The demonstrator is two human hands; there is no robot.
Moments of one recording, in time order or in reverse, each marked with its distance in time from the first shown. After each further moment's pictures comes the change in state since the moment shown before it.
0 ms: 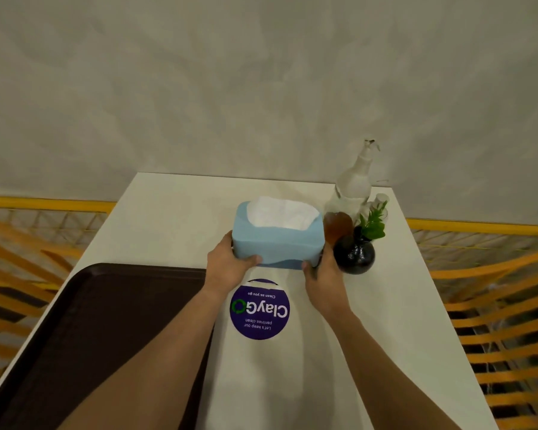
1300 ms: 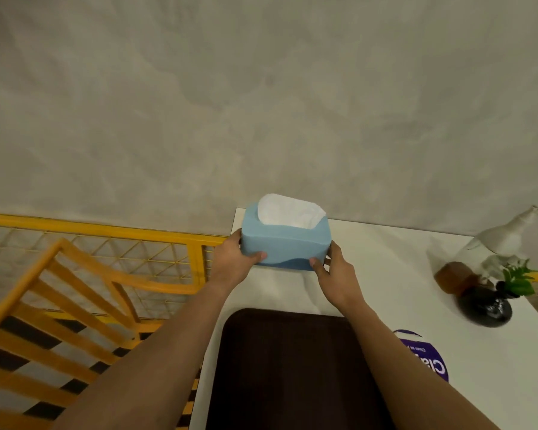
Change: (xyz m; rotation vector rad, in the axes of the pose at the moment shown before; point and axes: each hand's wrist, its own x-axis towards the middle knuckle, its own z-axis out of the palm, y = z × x) left_hand 0.117 -0.092 -0.292 -0.045 0.007 0.097; right_hand 0.053 -0.186 0.240 -0.129 -0.046 -0.026
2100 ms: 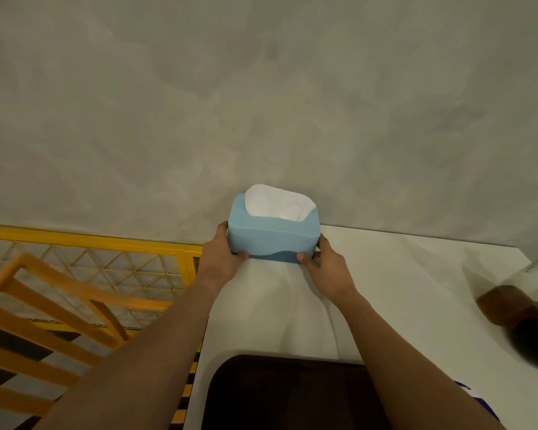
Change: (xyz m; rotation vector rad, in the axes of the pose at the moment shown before) left_hand 0.101 -0.045 0.016 0.171 0.039 -0.049; right_hand 0.107 0.028 0.052 0.020 -0.089 -0.025
